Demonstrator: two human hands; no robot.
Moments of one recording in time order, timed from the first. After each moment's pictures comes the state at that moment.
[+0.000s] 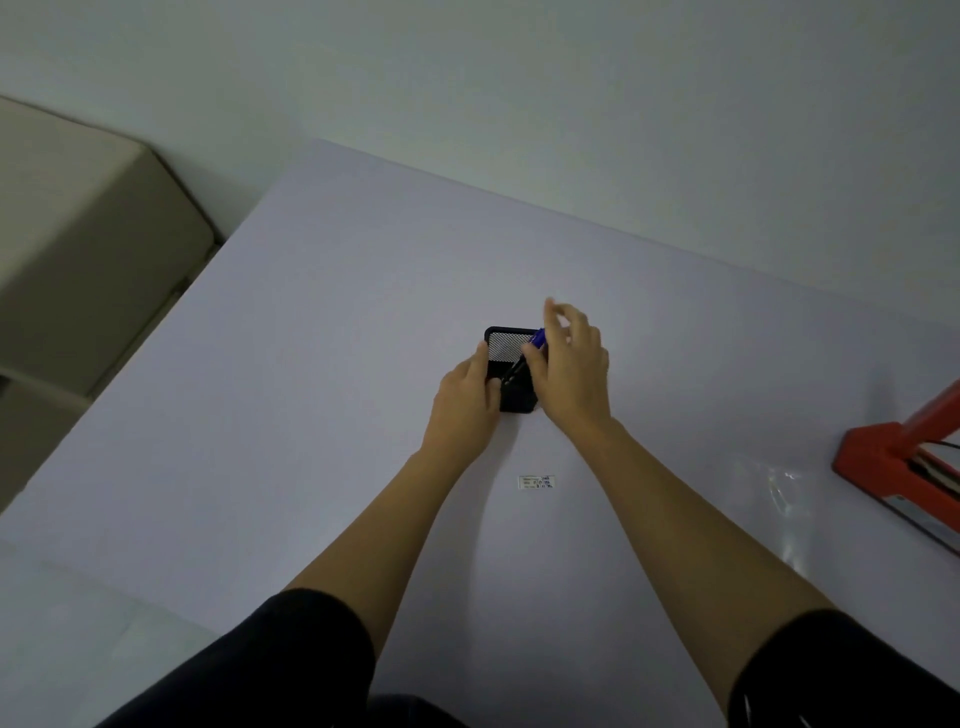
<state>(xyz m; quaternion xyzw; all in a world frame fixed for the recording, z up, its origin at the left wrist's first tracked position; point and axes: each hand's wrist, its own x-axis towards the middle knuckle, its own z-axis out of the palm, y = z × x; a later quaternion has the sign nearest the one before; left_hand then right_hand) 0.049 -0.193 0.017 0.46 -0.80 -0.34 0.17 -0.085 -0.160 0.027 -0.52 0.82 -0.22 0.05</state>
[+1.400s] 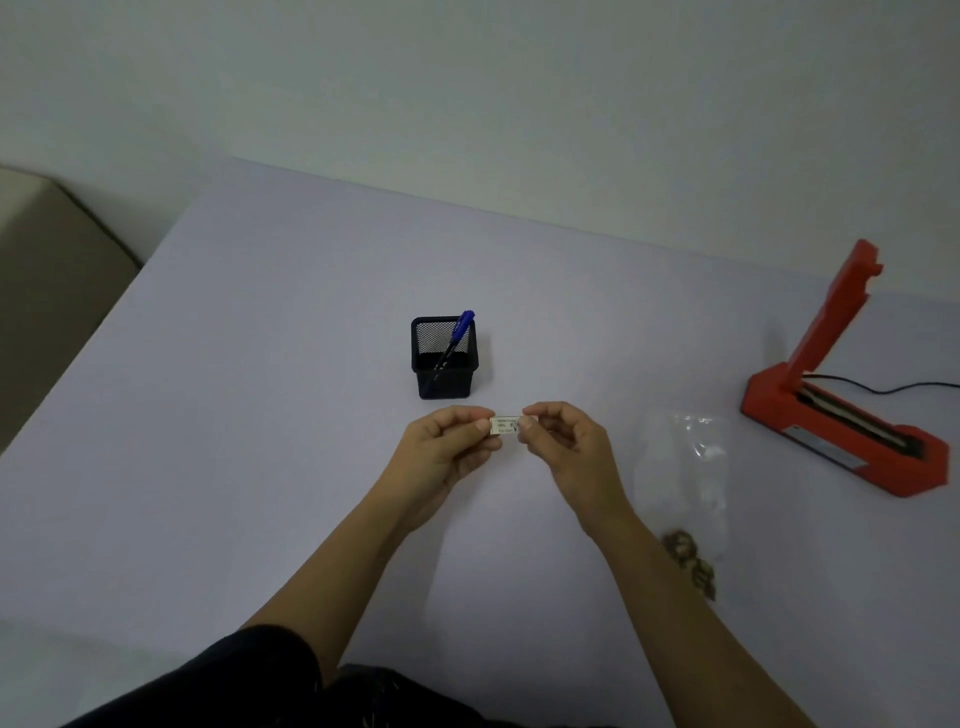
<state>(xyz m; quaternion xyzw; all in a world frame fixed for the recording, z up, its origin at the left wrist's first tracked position) 0.062 -0.113 0.071 0.39 -0.38 -0.82 0.17 -0.068 -0.013 0.063 -0.24 0.69 -0.57 0.37</state>
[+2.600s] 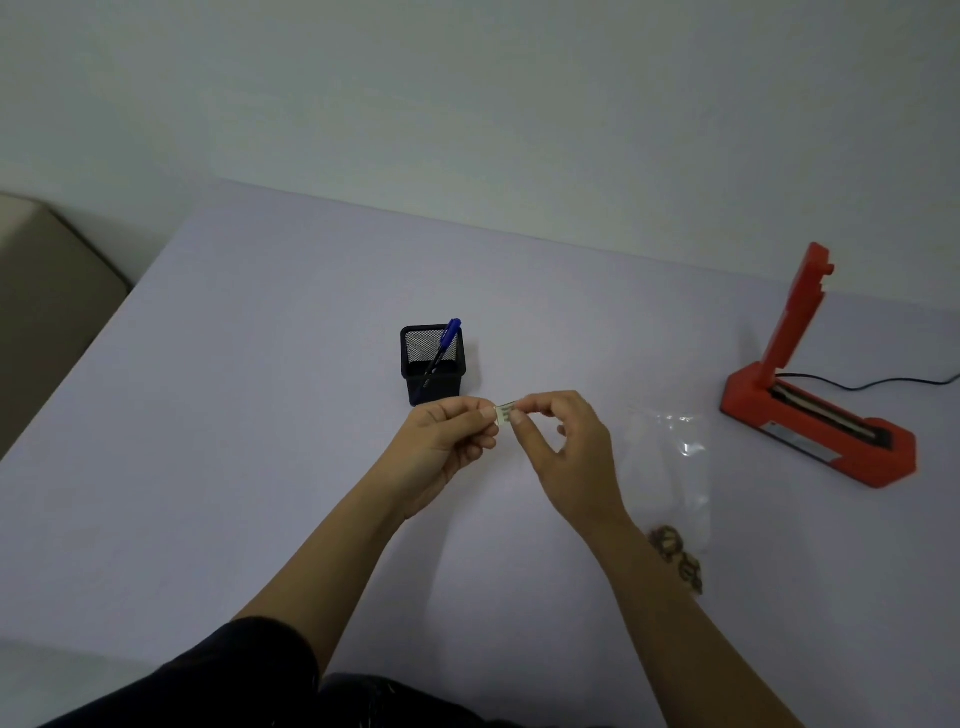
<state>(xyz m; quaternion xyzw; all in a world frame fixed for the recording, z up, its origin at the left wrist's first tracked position) 0.054 -0.113 0.101 0.35 -0.46 -0.80 0.13 -0.058 -0.006 0.090 -0.41 0.77 -0.48 0.15</state>
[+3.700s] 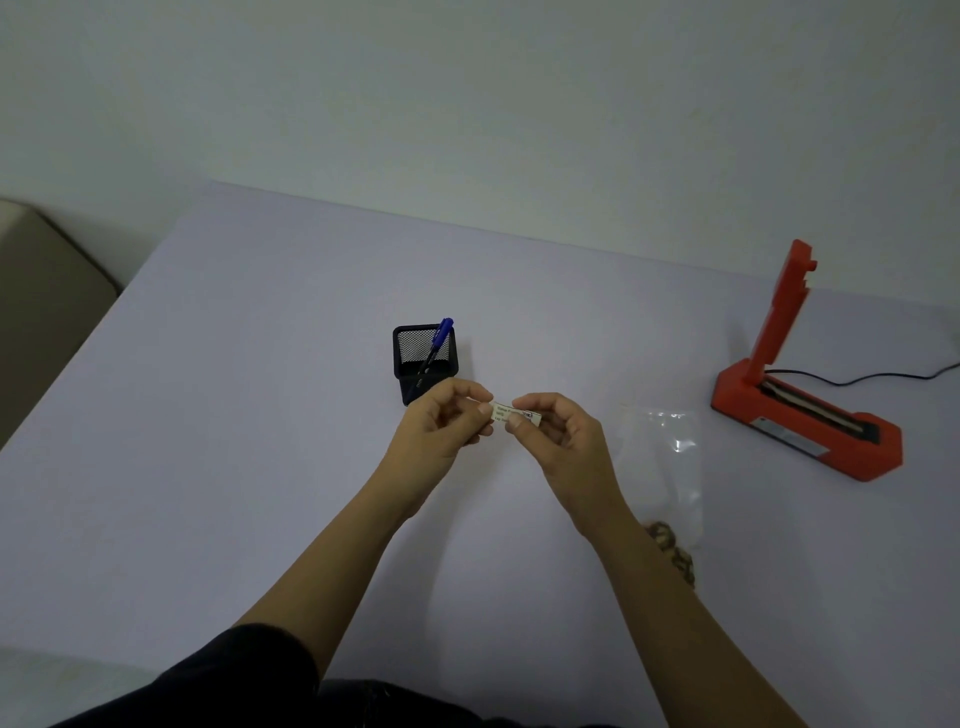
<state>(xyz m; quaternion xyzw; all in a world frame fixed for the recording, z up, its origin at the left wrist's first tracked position) 0.055 -0.106 0.096 0.33 -0.59 -0.71 0.20 -0.055 0.000 0.103 -0.28 0.68 -0.59 0.33</state>
